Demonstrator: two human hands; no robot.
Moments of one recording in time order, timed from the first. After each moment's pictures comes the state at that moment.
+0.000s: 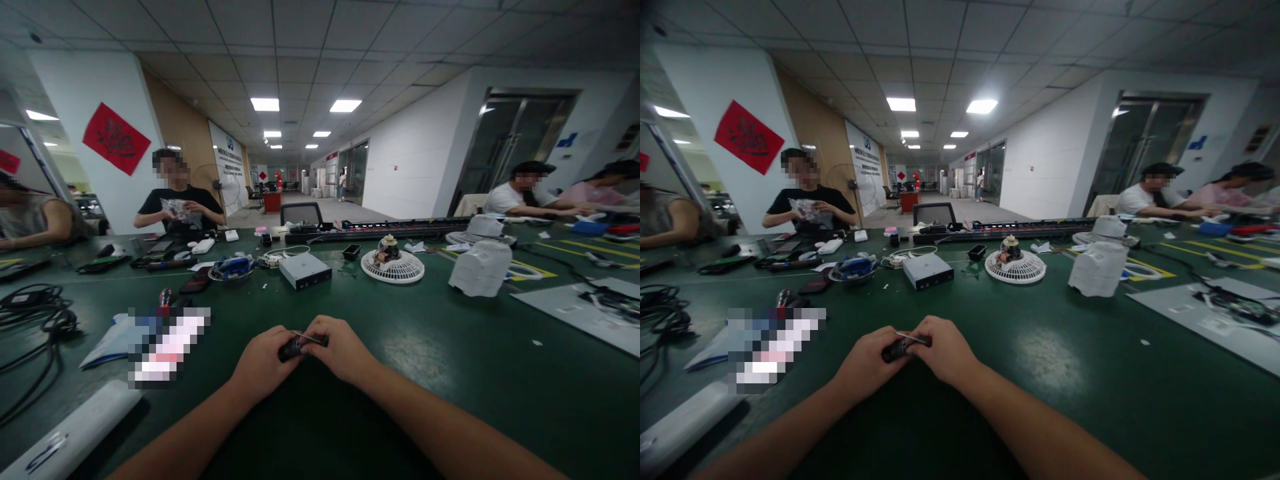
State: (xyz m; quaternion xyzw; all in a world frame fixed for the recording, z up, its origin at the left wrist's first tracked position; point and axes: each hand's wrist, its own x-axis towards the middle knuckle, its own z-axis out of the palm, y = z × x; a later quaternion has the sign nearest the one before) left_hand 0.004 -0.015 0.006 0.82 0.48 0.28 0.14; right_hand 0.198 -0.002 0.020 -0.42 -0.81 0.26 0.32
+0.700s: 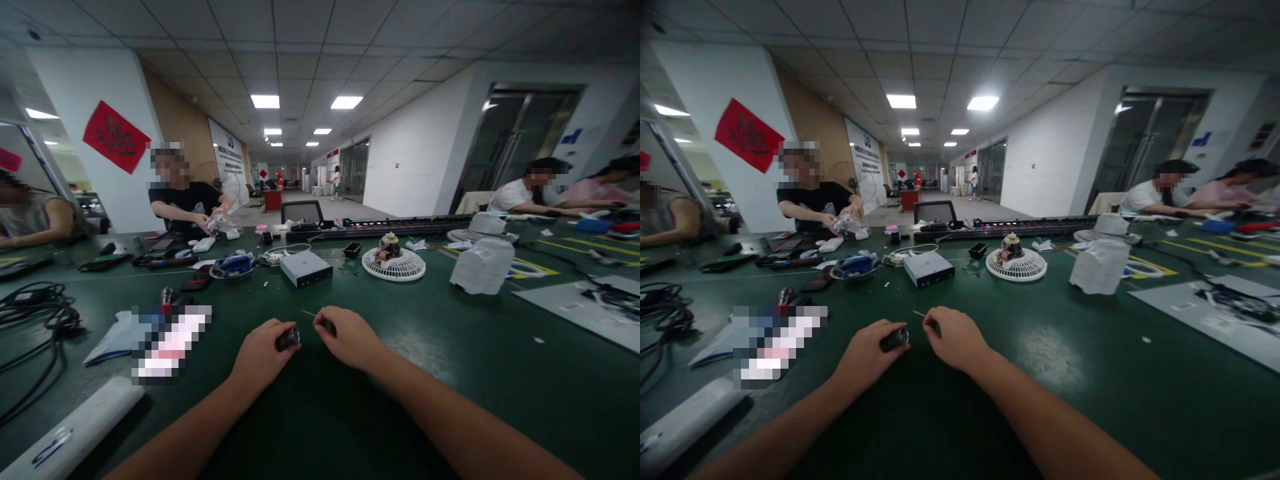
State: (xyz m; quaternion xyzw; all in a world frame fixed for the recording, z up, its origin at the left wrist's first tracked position) left_hand 0.003 -0.010 0.004 0.78 0.54 0.29 0.10; right_hand 0.212 0.004 0.030 -0.47 -0.83 0.14 0.27
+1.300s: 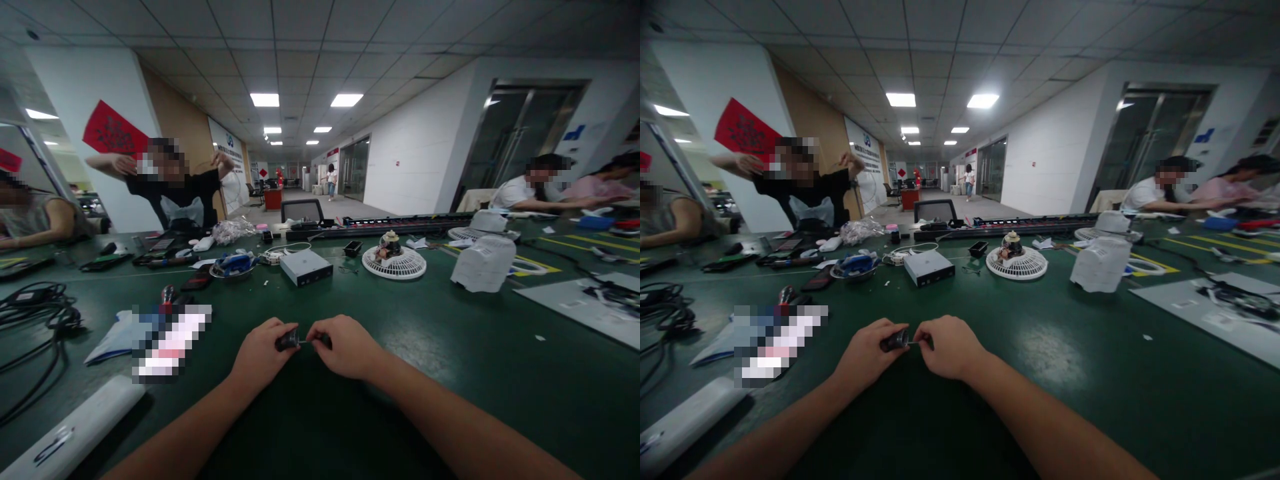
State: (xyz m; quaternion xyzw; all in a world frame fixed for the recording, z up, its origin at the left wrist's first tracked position) left_hand 0.000 -0.009 0.004 0.79 0.53 0.27 0.11; right_hand 0.207 -0.005 0.035 -0.45 -0.87 0.12 0.19
